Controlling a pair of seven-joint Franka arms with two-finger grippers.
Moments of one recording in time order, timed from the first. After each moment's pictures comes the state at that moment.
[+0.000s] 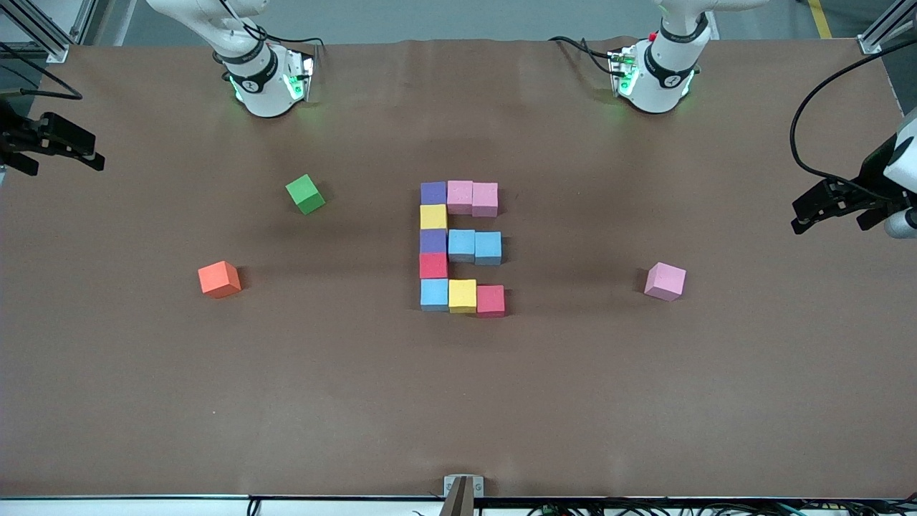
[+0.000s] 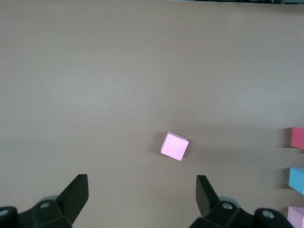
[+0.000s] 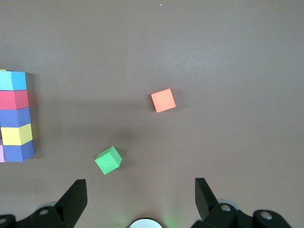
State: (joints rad) left arm -0.03 0.02 0.00 -1.62 0.02 1.77 -0.07; right arm -0.02 0.00 -0.01 -1.46 0.02 1.39 -0.09
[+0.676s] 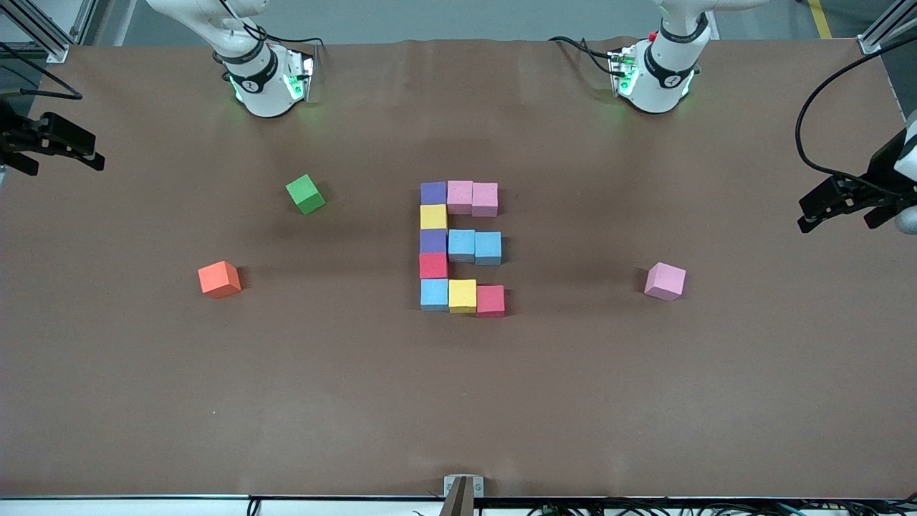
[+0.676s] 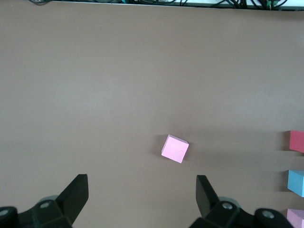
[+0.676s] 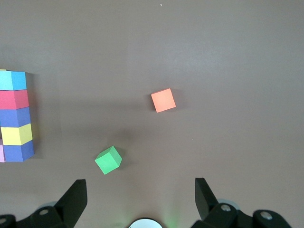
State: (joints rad) left arm -0.02 0.01 0.00 -1.61 0.02 1.76 -0.07; right arm -0.02 0.00 -0.01 -1.46 0.02 1.39 -0.09
